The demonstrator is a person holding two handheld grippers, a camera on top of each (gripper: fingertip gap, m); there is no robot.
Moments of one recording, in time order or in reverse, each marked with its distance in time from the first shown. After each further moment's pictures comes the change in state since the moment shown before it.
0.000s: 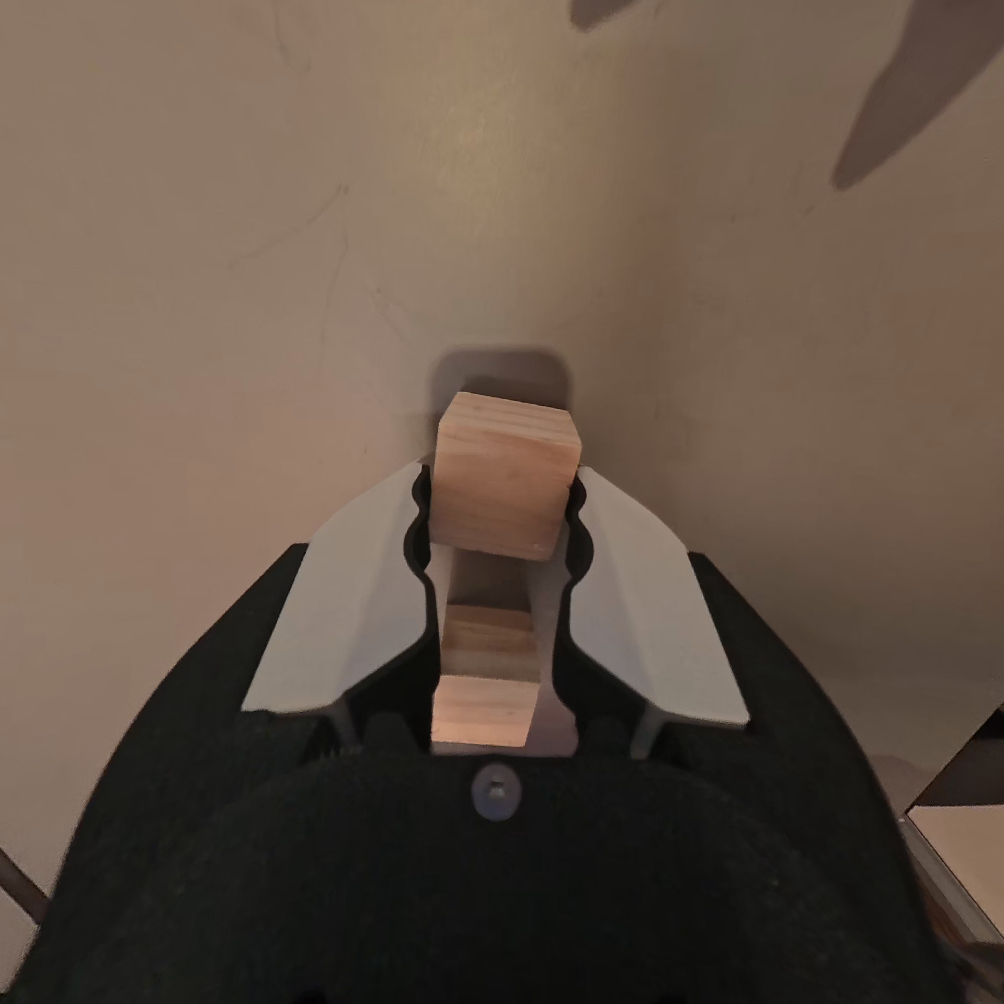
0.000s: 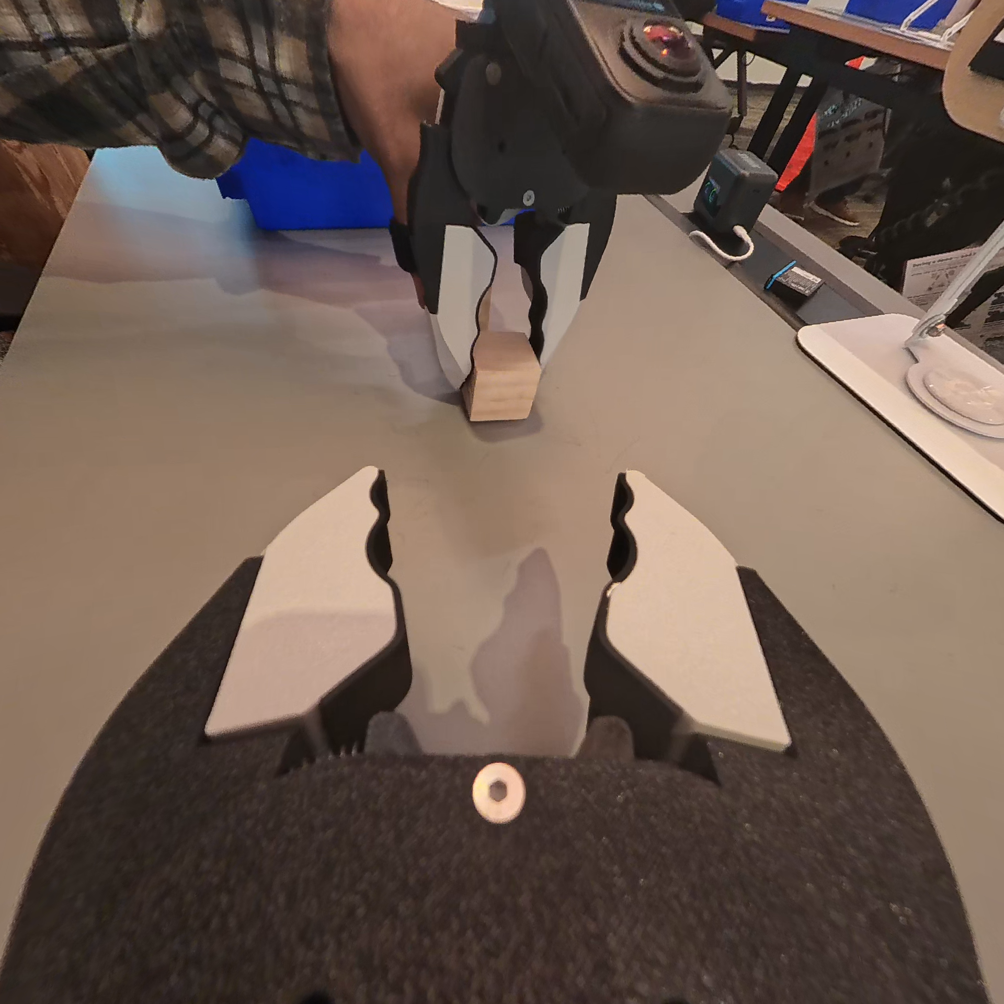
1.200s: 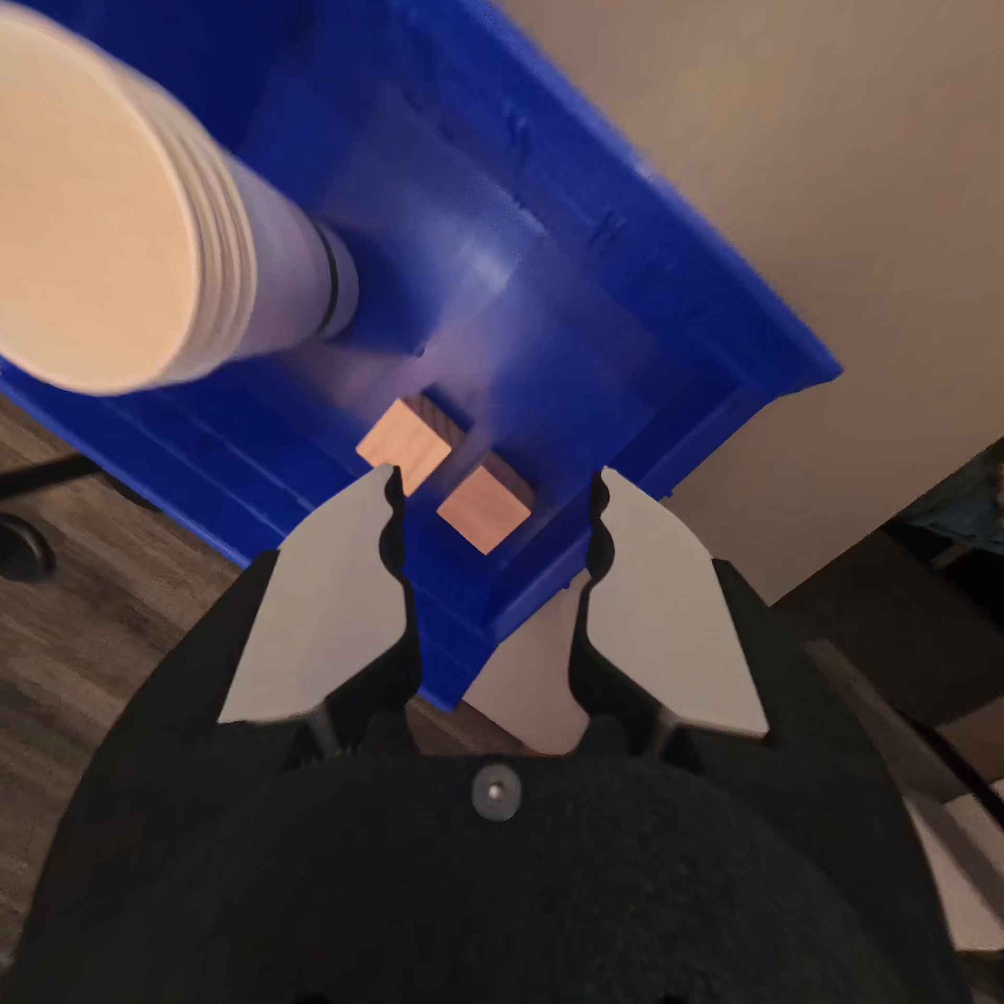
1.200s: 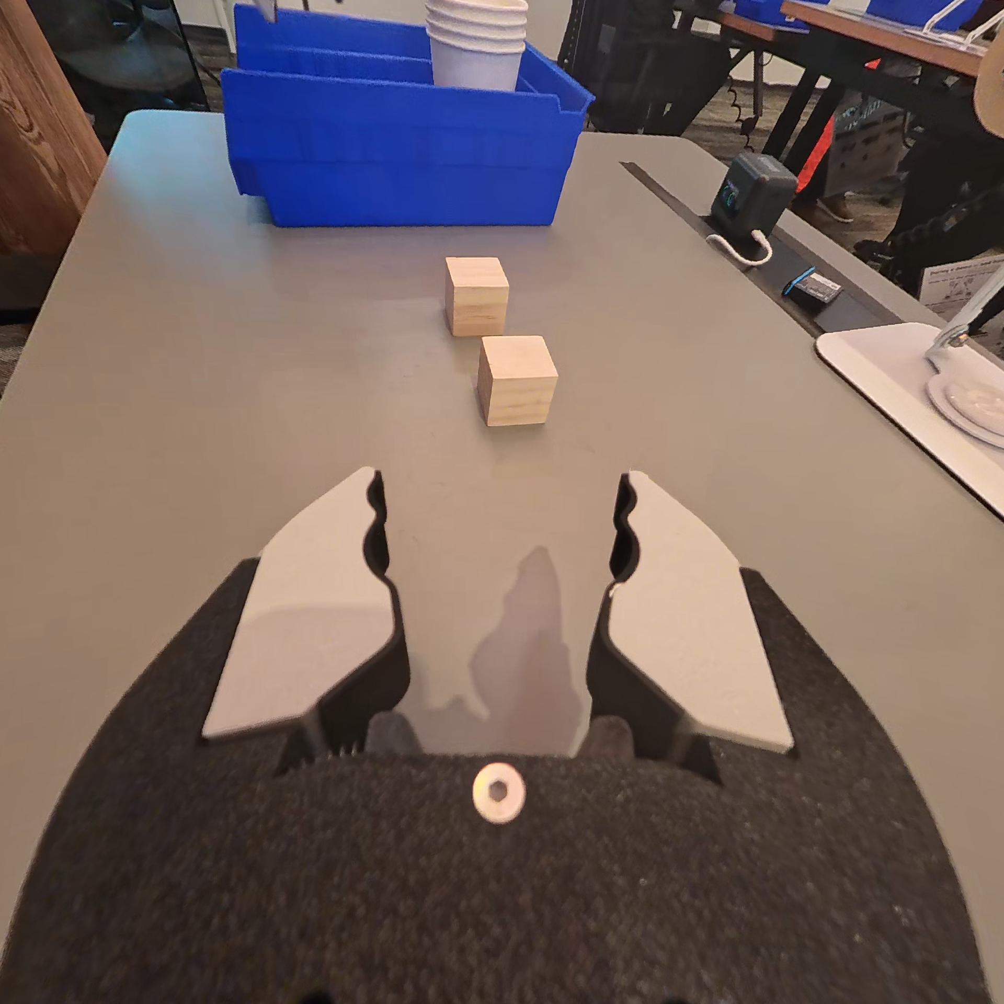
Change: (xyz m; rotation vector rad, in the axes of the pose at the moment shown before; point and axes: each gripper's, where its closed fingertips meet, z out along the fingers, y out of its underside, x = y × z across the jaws) left arm 0.054 0.319 -0.138 0.077 -0.239 -0.585; right arm -0.007 -0.001 0.004 -0.005 -0.020 -0.014
